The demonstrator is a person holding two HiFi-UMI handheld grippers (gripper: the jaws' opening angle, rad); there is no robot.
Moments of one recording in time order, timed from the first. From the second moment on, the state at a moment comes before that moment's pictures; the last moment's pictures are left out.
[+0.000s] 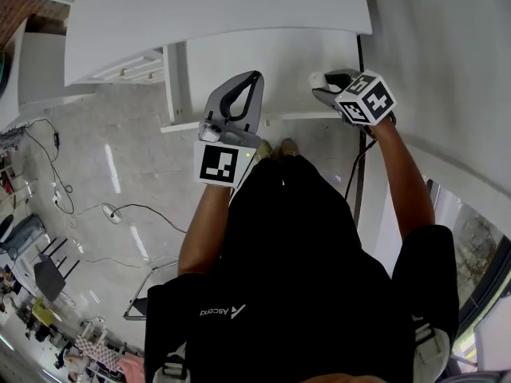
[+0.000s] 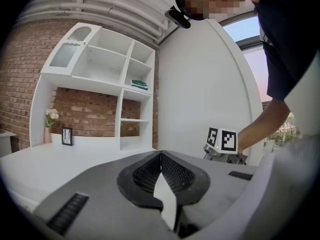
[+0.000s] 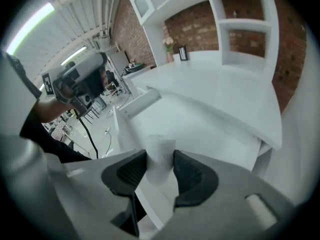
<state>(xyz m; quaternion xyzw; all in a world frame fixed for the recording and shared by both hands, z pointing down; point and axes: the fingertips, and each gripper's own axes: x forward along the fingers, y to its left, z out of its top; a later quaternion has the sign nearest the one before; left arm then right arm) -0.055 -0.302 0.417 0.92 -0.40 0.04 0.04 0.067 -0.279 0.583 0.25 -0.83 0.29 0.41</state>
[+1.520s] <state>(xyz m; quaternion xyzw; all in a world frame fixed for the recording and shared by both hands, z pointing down) 0.008 -0.212 0.292 0.93 -0.35 -0.01 -0.04 0.081 -0.200 0.289 0.42 -0.91 0.00 -0.03</state>
